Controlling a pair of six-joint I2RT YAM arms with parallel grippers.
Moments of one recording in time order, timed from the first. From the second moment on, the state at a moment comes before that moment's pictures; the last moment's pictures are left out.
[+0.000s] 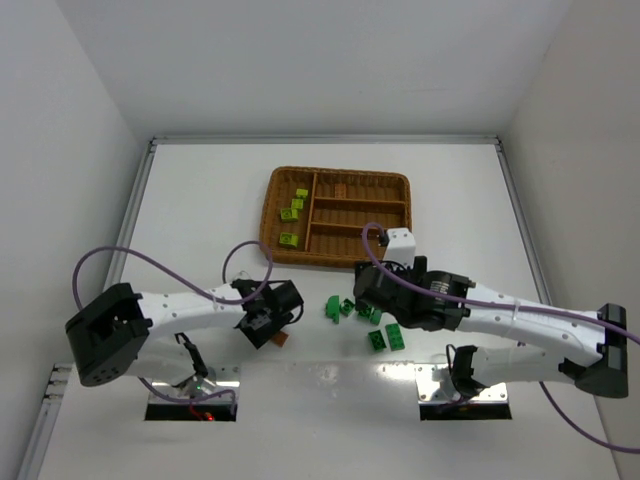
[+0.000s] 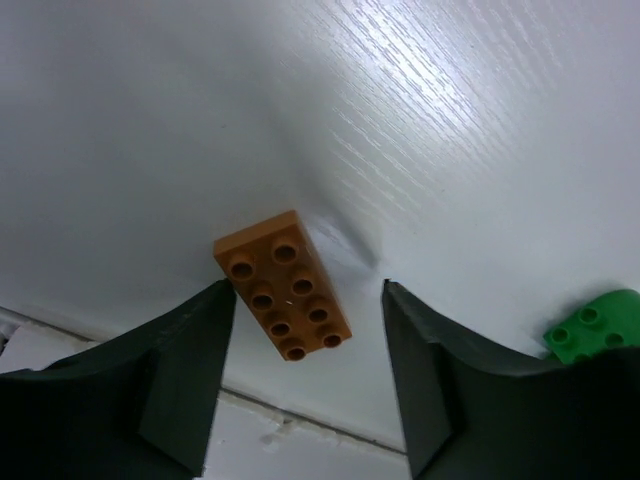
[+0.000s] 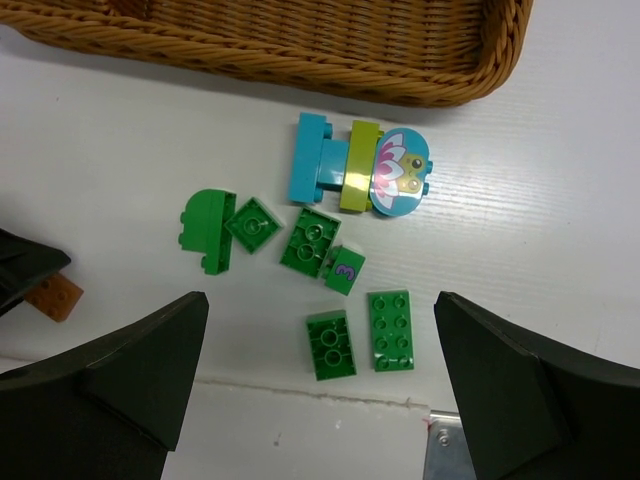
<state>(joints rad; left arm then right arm) -1.00 1.31 0.62 -0.74 -0.32 -1.75 1.19 1.10 0.95 -0.92 0.69 0.95</state>
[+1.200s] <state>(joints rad) -0.62 1.93 1.72 -0.62 -0.53 -0.96 1.19 0.99 0.93 -0.98 0.76 1.00</state>
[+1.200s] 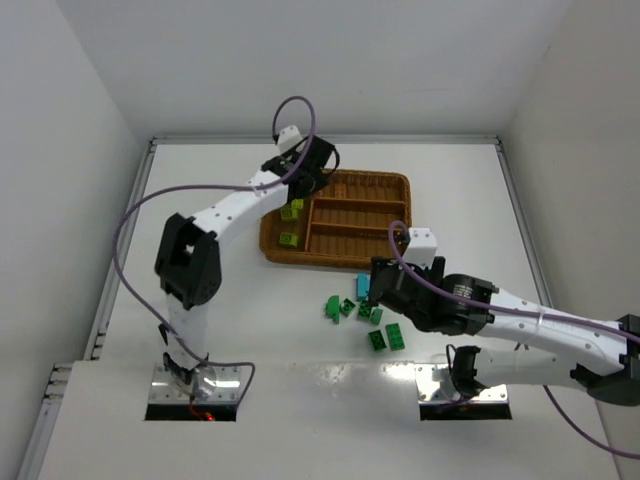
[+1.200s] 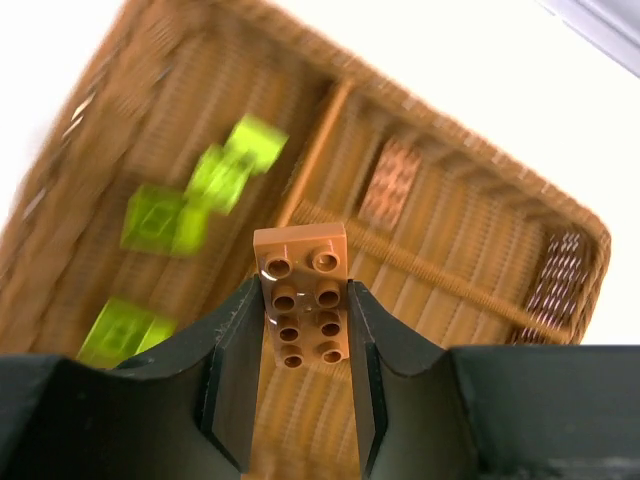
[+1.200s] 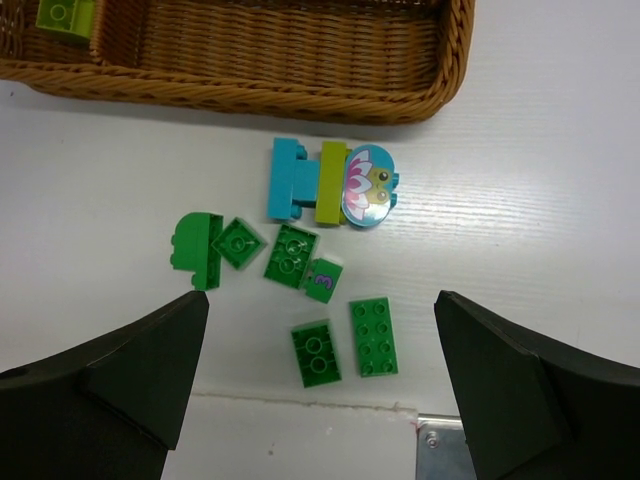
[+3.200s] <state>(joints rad) -0.44 1.27 1.11 -0.62 -0.27 -0.71 1.20 1.23 0.76 -0.70 0.42 0.92</state>
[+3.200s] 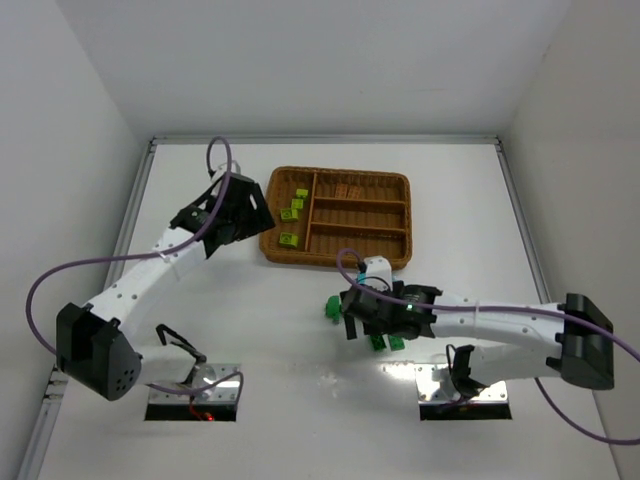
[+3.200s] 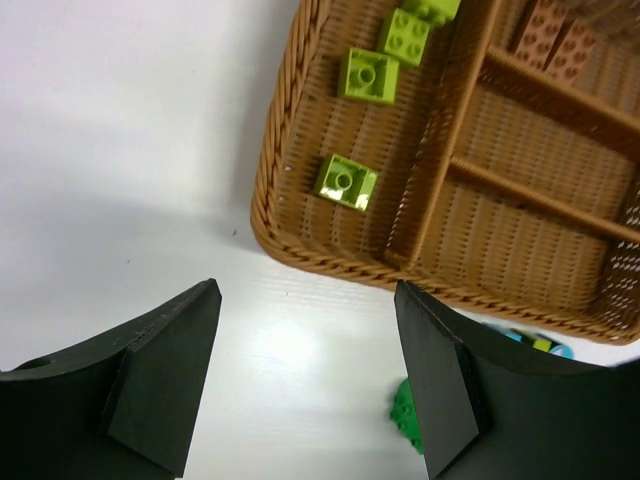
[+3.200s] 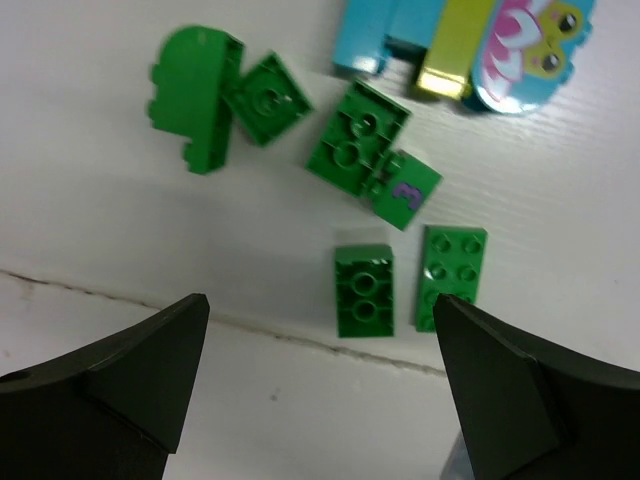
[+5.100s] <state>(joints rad) -0.58 1.33 1.09 -0.64 -0.32 -0.72 1.15 1.27 0.75 -0.67 0.30 0.82</state>
